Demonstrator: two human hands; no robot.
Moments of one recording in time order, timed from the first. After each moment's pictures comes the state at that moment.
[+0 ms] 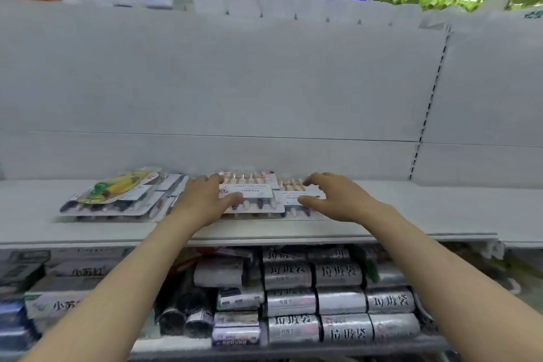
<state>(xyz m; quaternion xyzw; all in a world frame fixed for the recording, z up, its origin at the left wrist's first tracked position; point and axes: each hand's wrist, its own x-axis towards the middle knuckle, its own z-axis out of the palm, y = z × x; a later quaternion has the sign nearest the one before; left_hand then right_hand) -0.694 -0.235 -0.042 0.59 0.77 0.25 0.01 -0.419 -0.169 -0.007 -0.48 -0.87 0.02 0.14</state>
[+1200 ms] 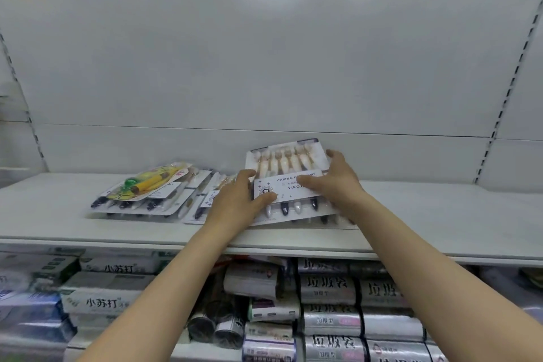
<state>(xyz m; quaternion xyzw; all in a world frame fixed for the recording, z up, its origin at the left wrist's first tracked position) -0.700 -0.220 -0.063 0.56 0.72 0.40 0.07 -0.518 -0.120 -0.029 -0.50 -0.71 0.34 0.37</state>
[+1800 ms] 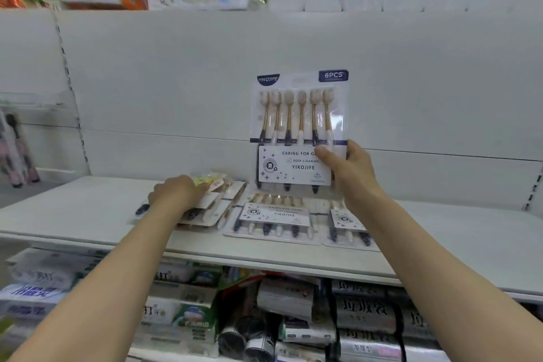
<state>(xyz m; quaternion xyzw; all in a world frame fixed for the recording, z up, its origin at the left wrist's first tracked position) -0.868 -0.240 -0.034 0.33 0.93 0.18 0.01 -0.582 -0.137 0.006 -0.29 -0.61 0.50 0.54</state>
